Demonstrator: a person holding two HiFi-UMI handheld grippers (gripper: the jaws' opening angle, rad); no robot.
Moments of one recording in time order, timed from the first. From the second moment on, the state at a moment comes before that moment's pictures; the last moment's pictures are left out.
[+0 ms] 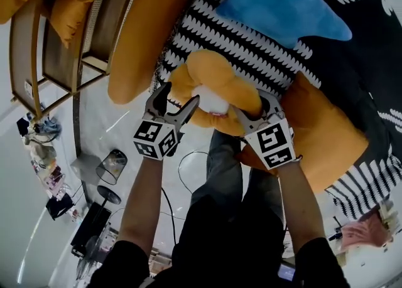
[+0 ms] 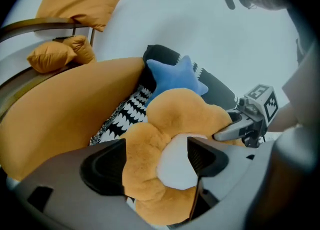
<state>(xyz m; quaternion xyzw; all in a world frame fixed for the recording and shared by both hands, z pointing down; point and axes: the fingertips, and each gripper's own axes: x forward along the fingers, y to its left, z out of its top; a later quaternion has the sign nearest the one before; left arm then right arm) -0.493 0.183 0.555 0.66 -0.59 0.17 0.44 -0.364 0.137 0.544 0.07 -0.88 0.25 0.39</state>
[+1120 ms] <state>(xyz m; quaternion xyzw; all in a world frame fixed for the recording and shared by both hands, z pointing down) -0.204 -0.031 0.420 0.85 -0.44 0.11 0.28 -0.083 -0.048 0.369 0.38 -0.91 0.03 0.19</state>
